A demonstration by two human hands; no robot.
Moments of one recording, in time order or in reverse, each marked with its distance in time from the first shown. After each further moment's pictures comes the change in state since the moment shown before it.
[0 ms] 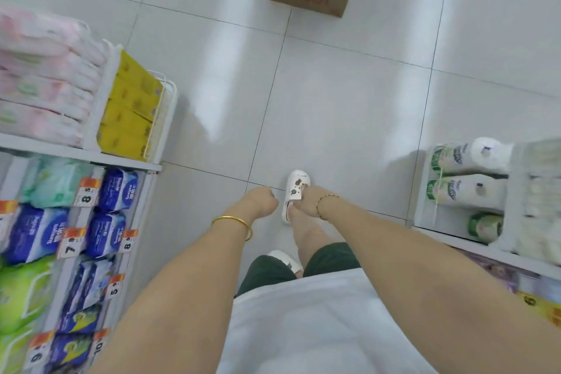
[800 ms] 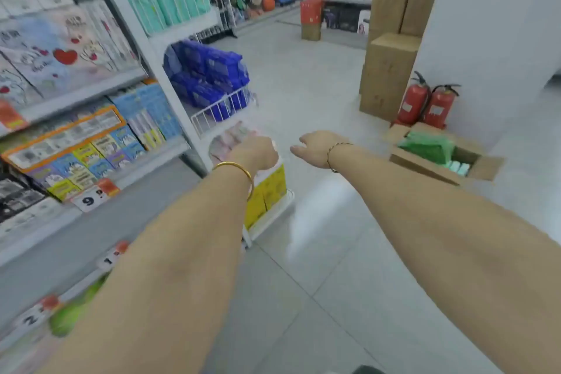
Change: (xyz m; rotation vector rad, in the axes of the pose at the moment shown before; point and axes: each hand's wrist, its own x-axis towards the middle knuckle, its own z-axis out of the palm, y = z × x) left_hand -0.270 -0.106 -0.184 0.007 0.933 -0.223; right_hand -0.256 -0.244 -0.140 -0.457 0.723 -0.713
